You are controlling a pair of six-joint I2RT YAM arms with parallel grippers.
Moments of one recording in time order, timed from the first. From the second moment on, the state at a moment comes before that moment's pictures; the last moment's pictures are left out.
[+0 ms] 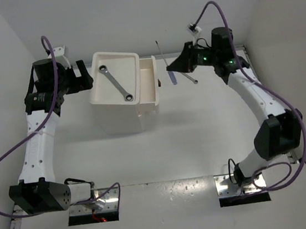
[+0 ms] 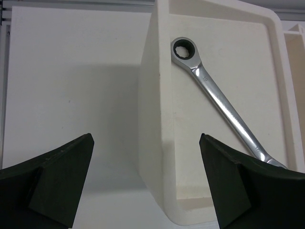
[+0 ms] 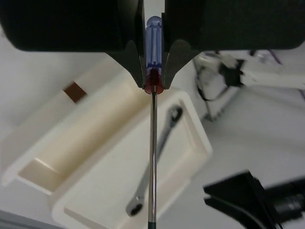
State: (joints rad) left arm 0.02 1.28 1.45 -0.64 0.15 -0.12; right arm 0.18 1.56 1.43 -0.22 -0.93 0.25
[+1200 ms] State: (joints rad) left arm 0.02 1.27 1.45 -0.64 0.11 -0.13; right arm 0.36 1.85 1.55 -0.06 -0.64 0.85
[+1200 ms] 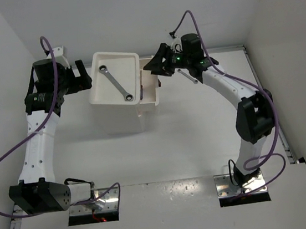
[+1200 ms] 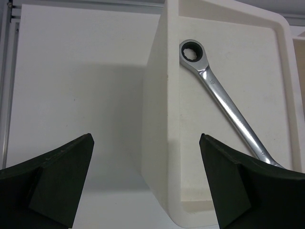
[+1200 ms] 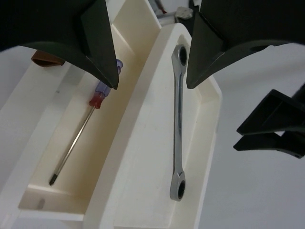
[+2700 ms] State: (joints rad) left arm -0.08 1.46 1.54 -0.76 0.07 -0.04; right arm 0.15 2.09 1.84 -0.88 -0.91 -1.03
